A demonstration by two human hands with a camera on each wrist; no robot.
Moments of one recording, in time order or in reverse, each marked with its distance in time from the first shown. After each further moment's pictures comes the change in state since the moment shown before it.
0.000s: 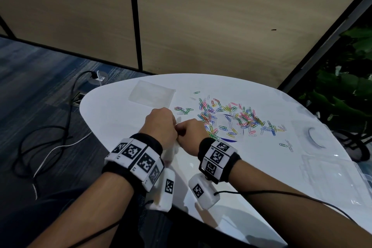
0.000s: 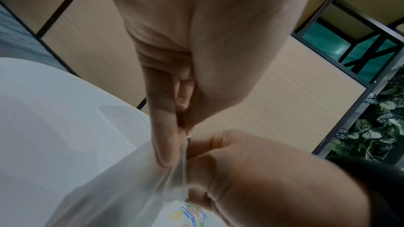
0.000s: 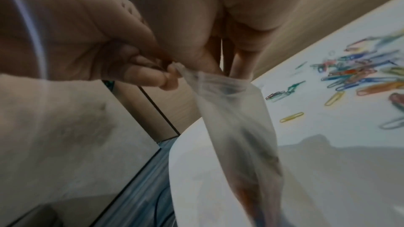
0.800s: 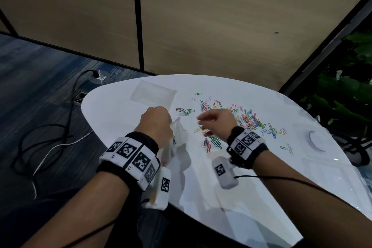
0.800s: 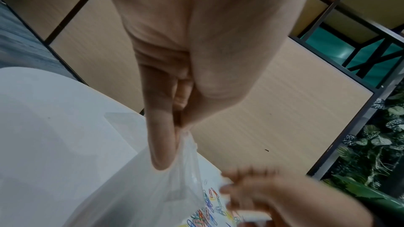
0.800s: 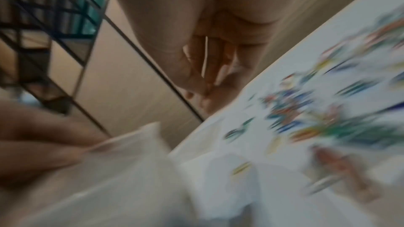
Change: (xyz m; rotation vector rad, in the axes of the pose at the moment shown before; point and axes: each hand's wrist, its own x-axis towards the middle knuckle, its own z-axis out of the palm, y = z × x) left_hand -0.001 -0.009 -0.012 -0.008 0.008 -0.029; right_hand 0.024 0.054 -0.052 0.342 0.086 0.157
